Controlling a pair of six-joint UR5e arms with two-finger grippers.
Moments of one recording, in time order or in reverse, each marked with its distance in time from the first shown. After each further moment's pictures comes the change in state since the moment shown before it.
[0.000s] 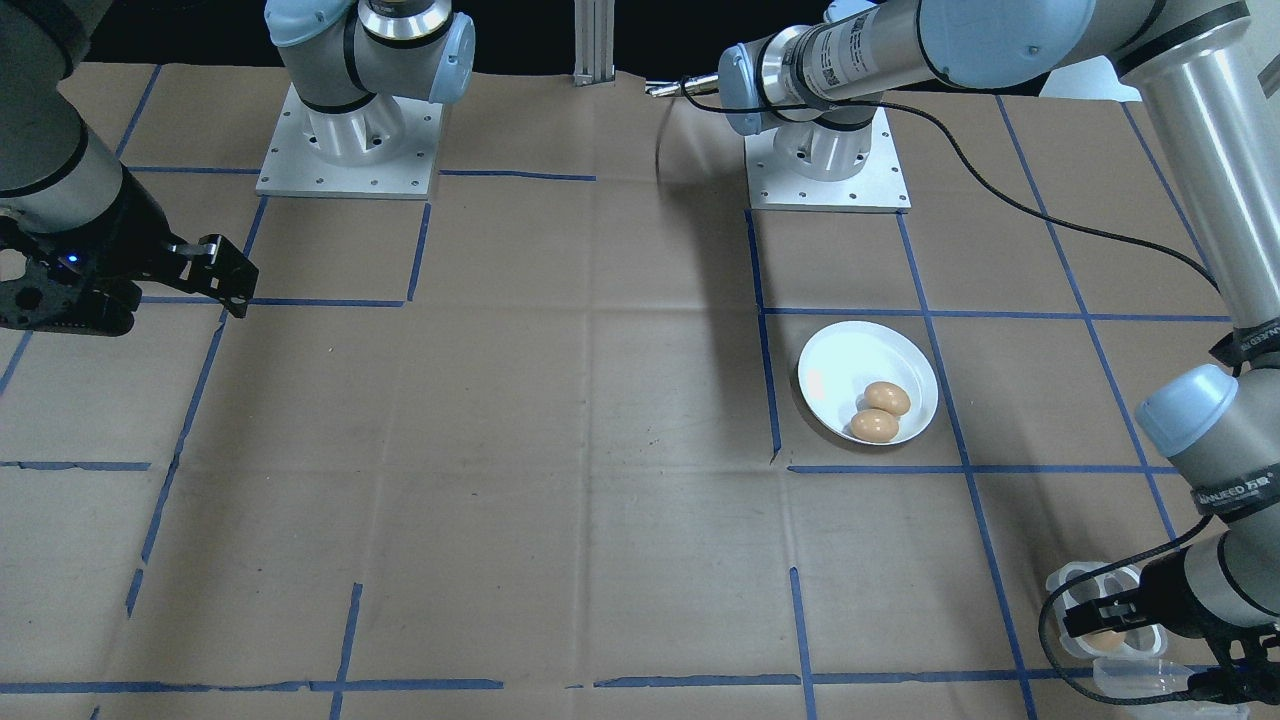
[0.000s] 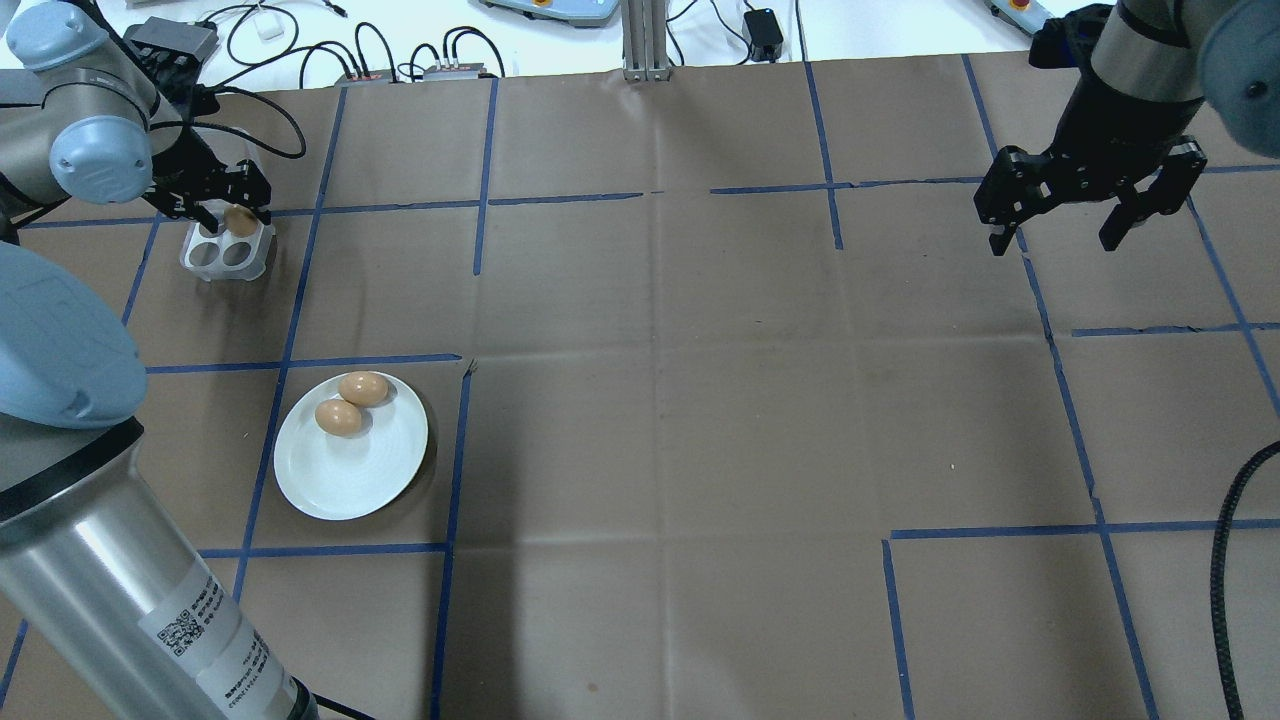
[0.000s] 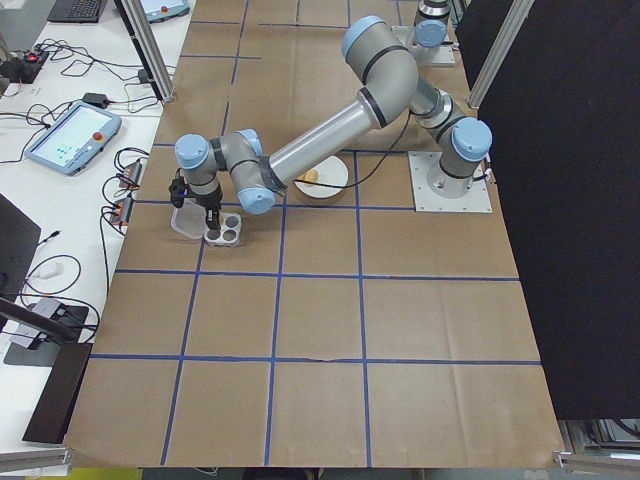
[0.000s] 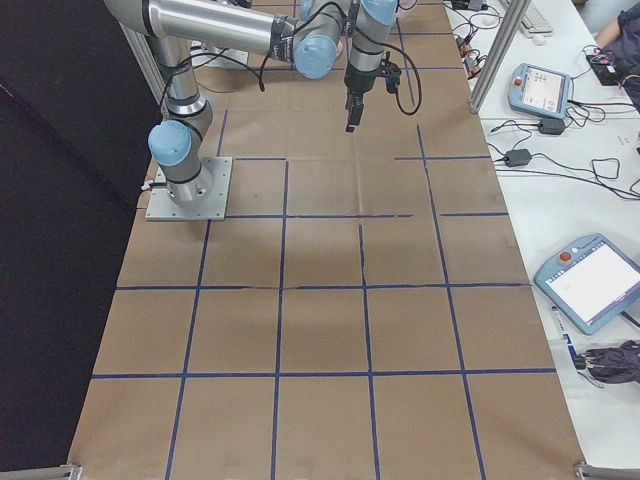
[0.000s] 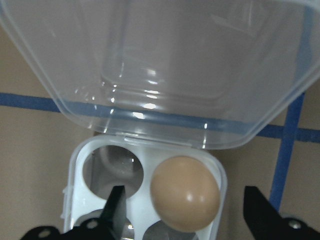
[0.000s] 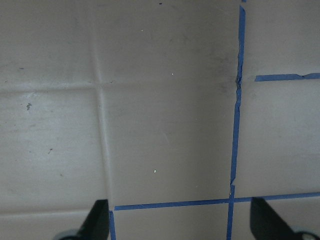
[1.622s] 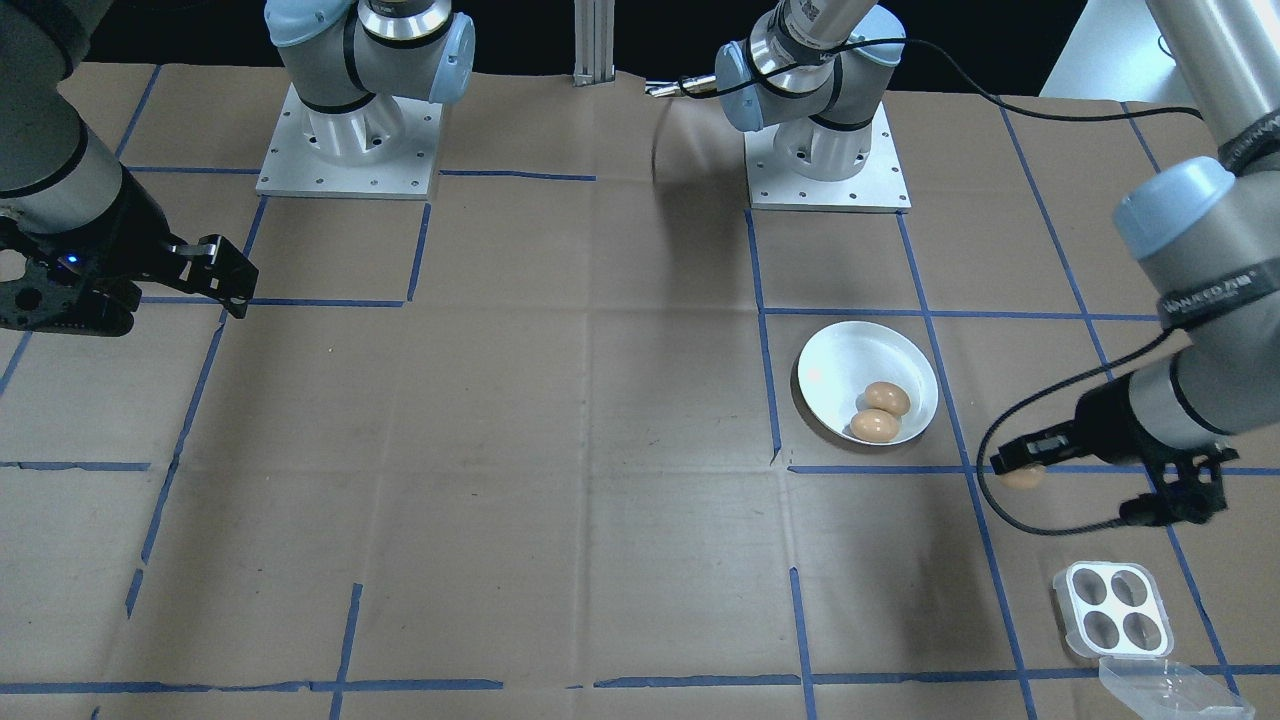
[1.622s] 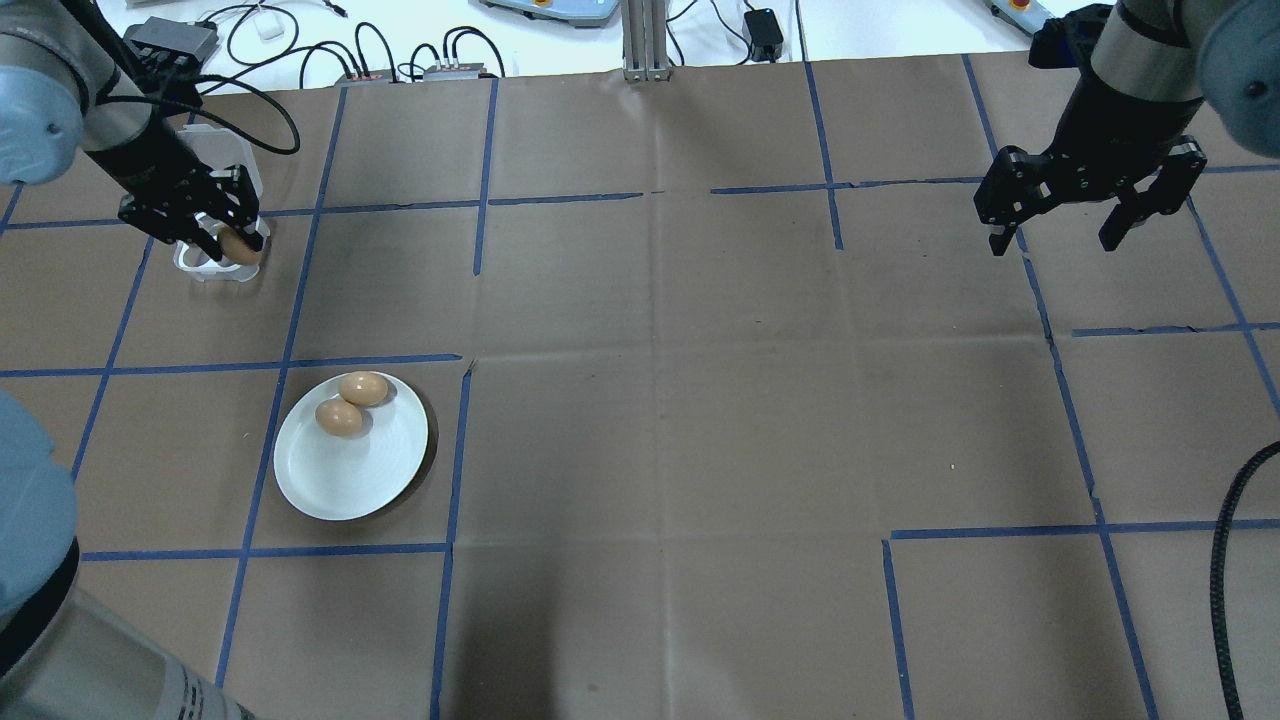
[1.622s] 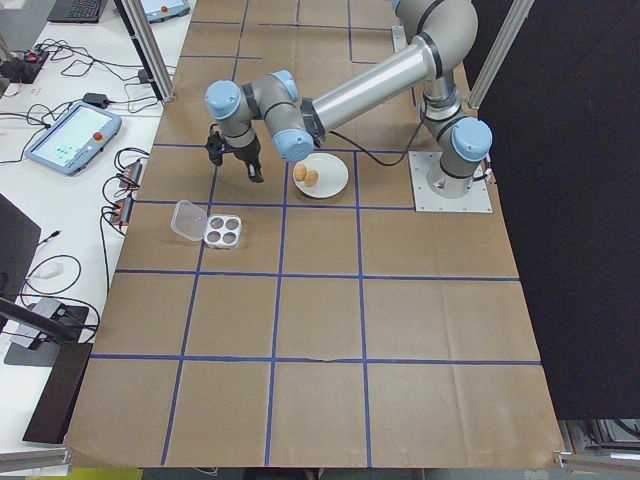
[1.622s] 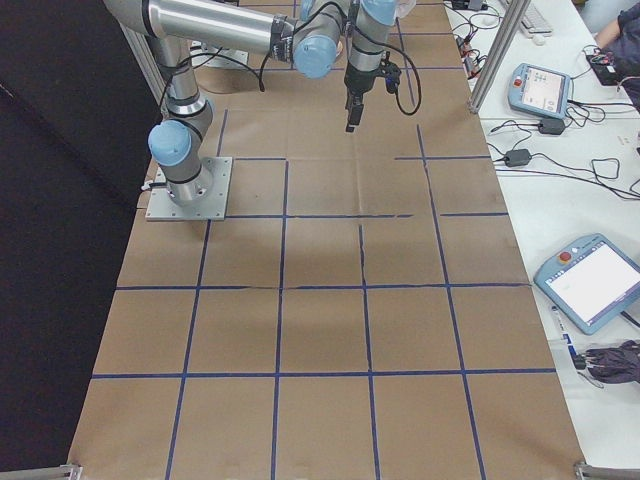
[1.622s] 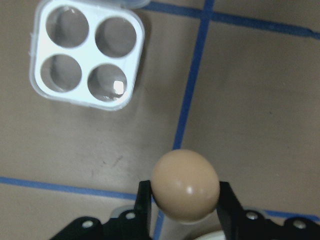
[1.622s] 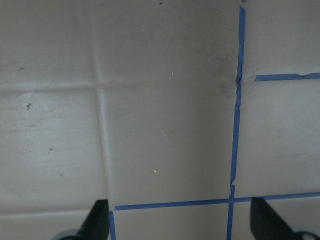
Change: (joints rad) left arm -0.041 0.420 -0.364 -0.273 -0.074 -0.177; right arm 0.000 0.000 0.000 0.000 0.000 0.000
